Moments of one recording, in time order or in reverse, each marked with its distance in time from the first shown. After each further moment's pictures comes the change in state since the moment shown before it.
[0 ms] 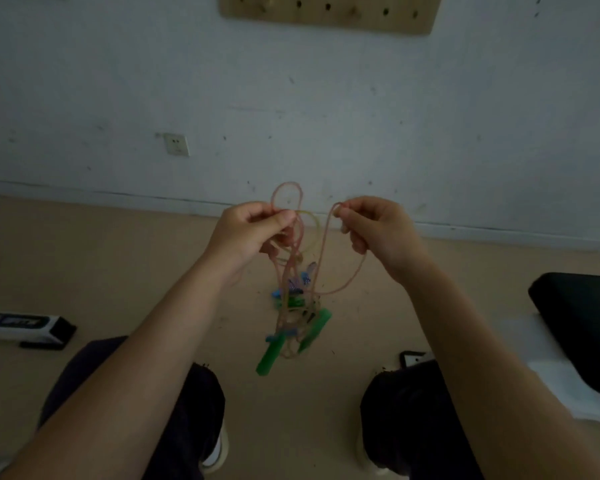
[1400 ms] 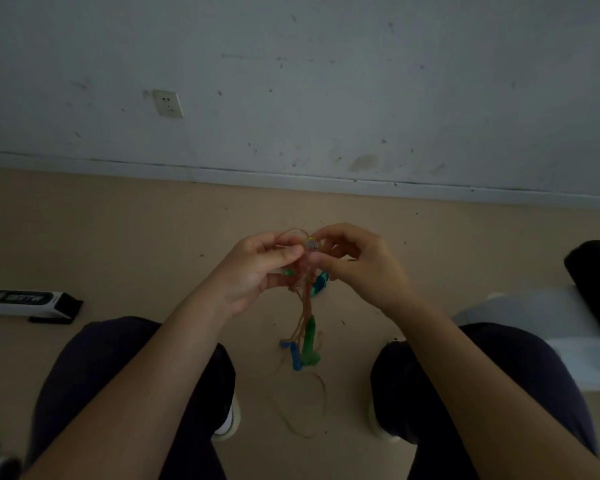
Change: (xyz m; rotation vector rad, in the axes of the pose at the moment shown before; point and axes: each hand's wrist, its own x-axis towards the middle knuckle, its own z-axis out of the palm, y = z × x) left_hand -0.022 -0.066 0.003 -0.223 -0.275 -0.311; right_hand -0.032 0.067 0.042 -0.114 -0.099 0.001
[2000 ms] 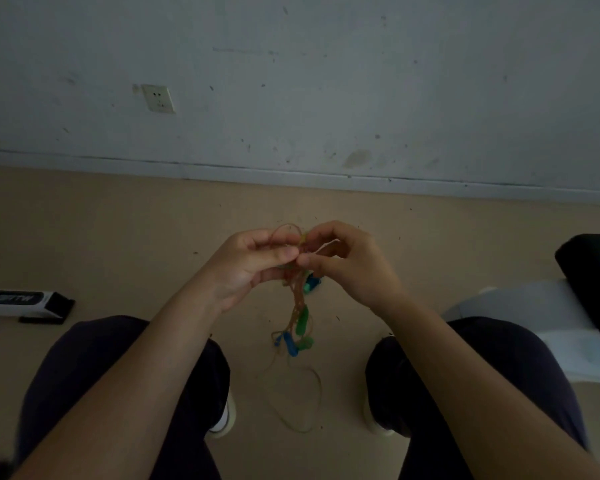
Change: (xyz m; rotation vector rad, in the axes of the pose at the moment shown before) left_hand 0.002 -0.002 -0.004 -0.022 -0.024 0.035; right_hand -0.004 -0.005 0.003 0.034 -0.007 0.055
